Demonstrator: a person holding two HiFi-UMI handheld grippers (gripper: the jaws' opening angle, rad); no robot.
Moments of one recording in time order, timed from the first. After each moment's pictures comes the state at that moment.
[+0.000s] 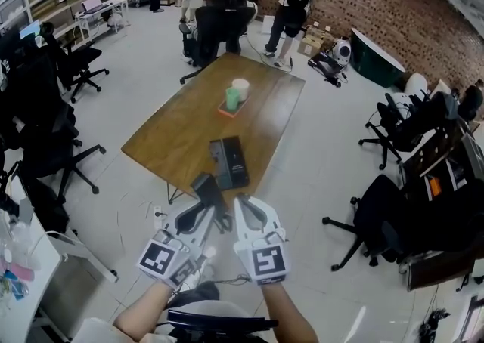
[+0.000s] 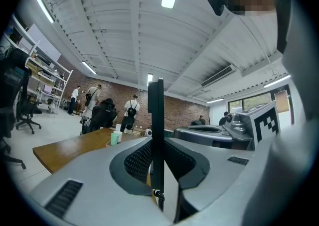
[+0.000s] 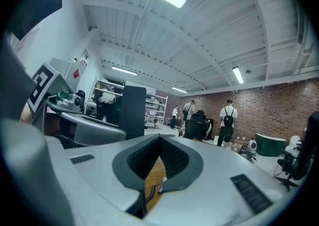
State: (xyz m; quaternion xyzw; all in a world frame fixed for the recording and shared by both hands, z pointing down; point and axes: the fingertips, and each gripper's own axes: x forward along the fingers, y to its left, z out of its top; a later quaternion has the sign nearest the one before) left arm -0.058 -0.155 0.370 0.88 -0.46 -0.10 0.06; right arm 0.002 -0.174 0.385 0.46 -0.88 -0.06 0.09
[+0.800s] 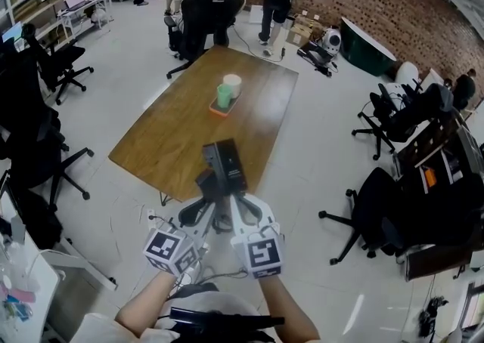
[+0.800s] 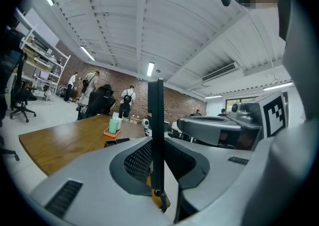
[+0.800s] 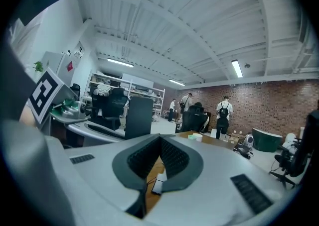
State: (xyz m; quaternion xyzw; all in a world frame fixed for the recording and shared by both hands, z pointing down) left arm -0.059 -0.230 0.429 0.89 -0.44 -0.07 0.11; right arm -0.010 -0.233 0.420 0.48 -0.87 -0.02 0.11
